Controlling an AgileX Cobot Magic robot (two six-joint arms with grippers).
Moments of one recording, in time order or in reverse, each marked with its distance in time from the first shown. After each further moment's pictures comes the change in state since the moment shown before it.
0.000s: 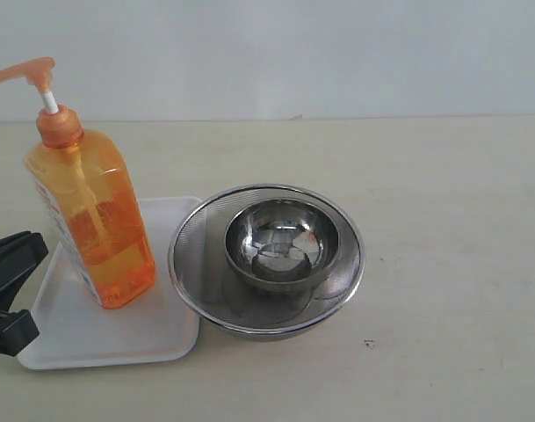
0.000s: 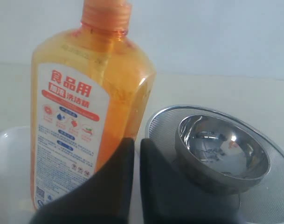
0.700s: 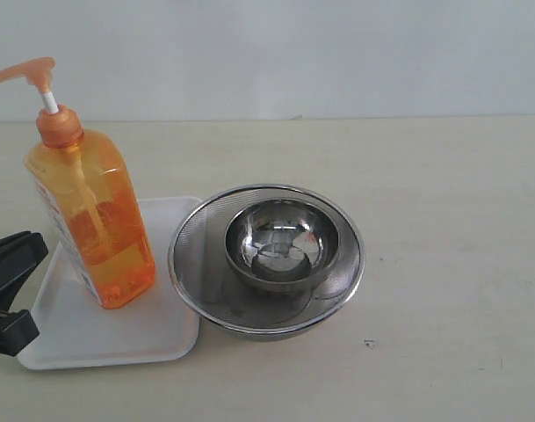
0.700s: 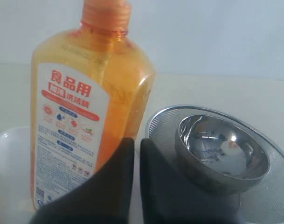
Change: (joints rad) left arm 0.000 0.000 0.000 0.000 0.000 0.000; right arm 0.000 0.000 0.000 0.000 0.000 0.000
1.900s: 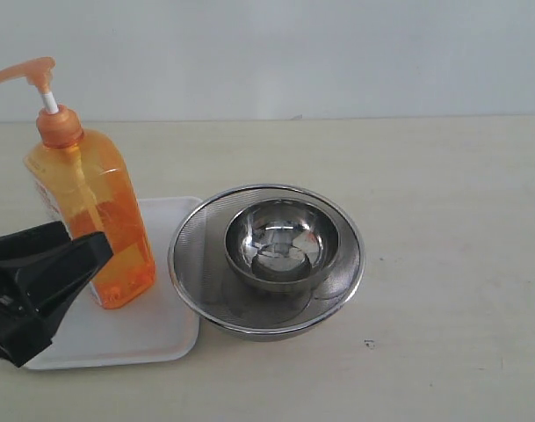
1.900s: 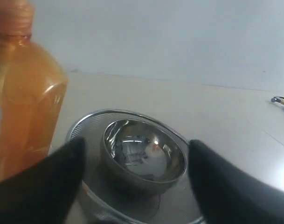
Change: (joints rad) left arm 0.000 0.000 -0.045 0.314 -0.003 -0.331; right arm 0.000 0.000 0.000 0.000 0.000 0.000
